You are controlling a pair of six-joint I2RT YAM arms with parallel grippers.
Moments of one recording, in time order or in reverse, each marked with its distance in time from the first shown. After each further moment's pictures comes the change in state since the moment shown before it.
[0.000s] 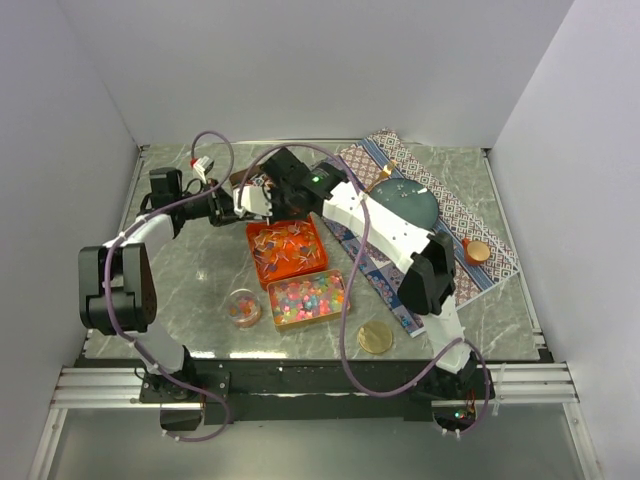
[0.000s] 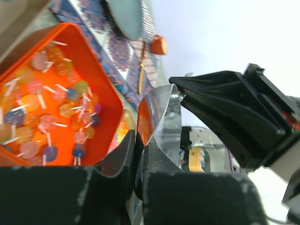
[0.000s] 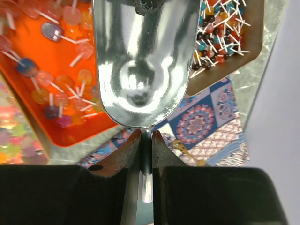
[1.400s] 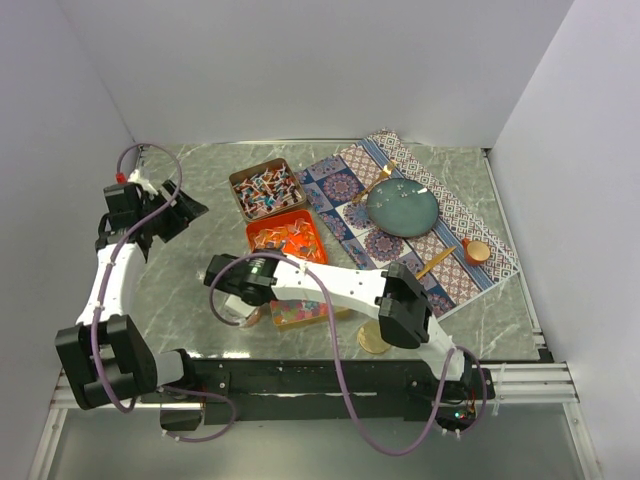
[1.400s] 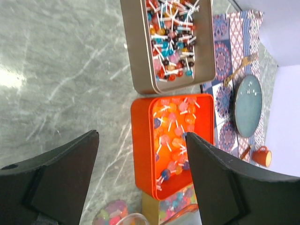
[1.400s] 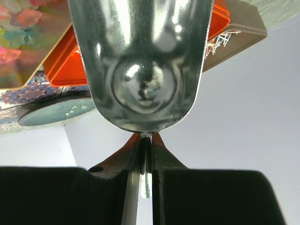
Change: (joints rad) left arm 0.172 -0.410 -0.096 -0.348 -0.742 0.130; right arm 0.408 0.050 -0.177 -0.113 0.633 -0.482
